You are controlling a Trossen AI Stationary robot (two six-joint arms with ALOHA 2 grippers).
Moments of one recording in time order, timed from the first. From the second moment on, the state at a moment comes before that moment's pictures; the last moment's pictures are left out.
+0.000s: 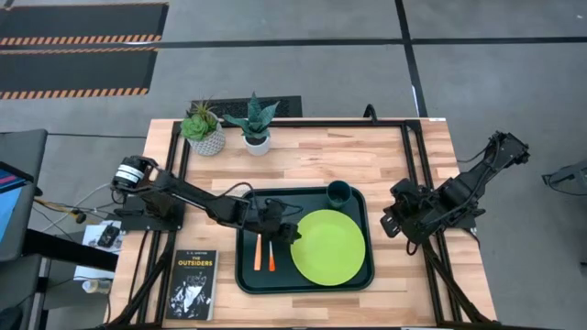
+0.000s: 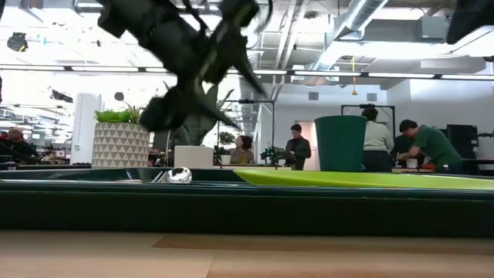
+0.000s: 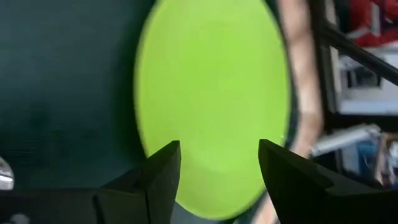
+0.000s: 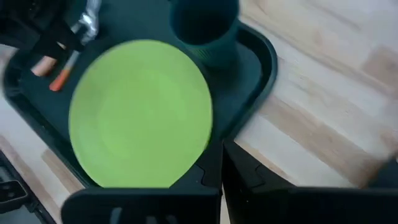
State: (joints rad) left arm -0.23 1.72 0.94 0.07 -0.10 -1.38; right arm 0.65 1.06 1.09 -1.30 0.49 1.53
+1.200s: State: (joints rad) left arm -0.16 0.50 0.95 0.05 0.18 -0.38; right arm 0.18 0.92 1.53 -0.86 0.57 0.20
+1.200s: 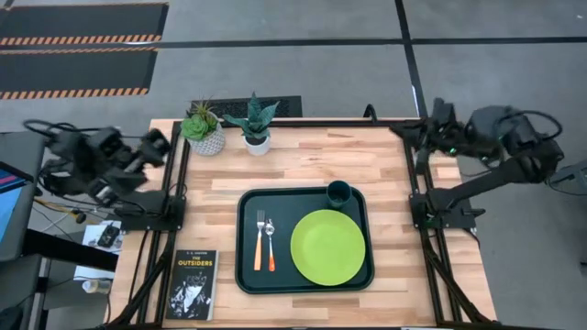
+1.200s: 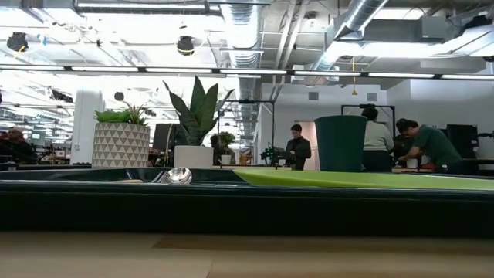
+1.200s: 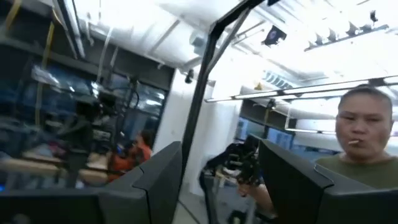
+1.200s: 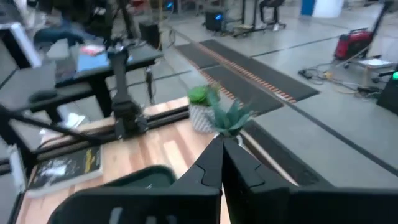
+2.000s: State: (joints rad) left arm -0.14 0.23 0.46 0.16 0.14 -0.24; right arm -0.13 0.21 0.72 -0.60 0.38 0.51
